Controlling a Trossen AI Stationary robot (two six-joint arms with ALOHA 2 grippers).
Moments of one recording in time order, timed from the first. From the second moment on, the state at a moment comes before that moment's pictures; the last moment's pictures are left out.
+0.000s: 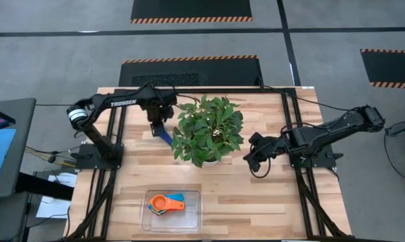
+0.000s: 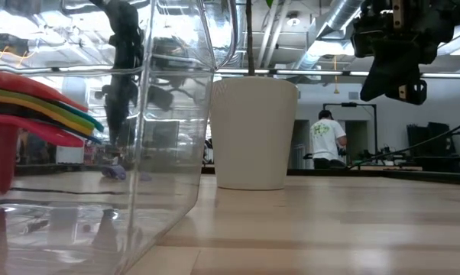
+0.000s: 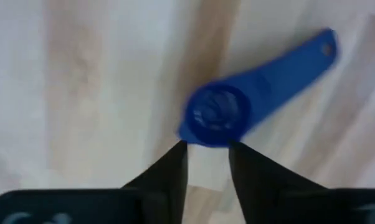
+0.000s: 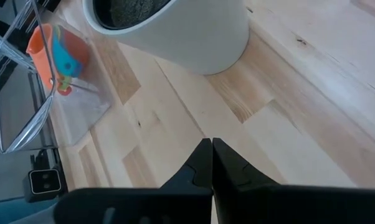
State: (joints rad) left arm 0.56 1.64 1.14 -1.10 -0.02 0.27; right arm 0.22 1.02 0.62 -0.37 0.11 0.93
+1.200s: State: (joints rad) left arm 0.56 1.64 0.96 -0.80 -0.09 0.48; right arm 0.26 1.02 0.62 -0.38 0.13 0.93
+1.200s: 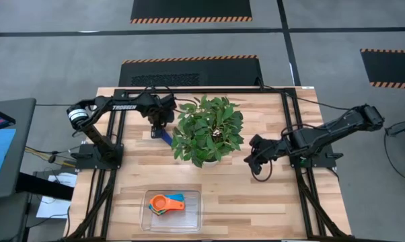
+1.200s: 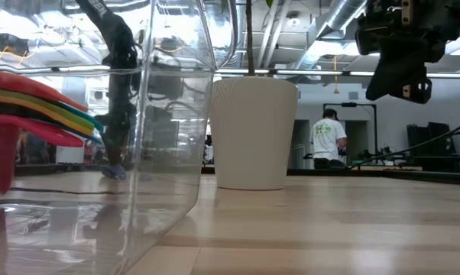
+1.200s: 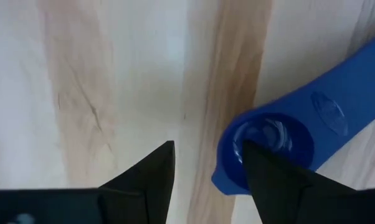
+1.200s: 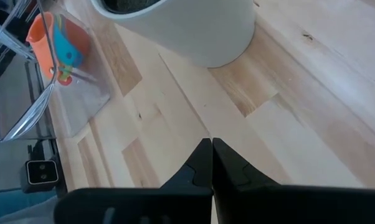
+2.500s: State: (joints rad) left arm 0.52 1.64 0.93 -0.79 -0.04 0.63; right arm 0.28 1.02 0.62 -0.38 0.13 0.95
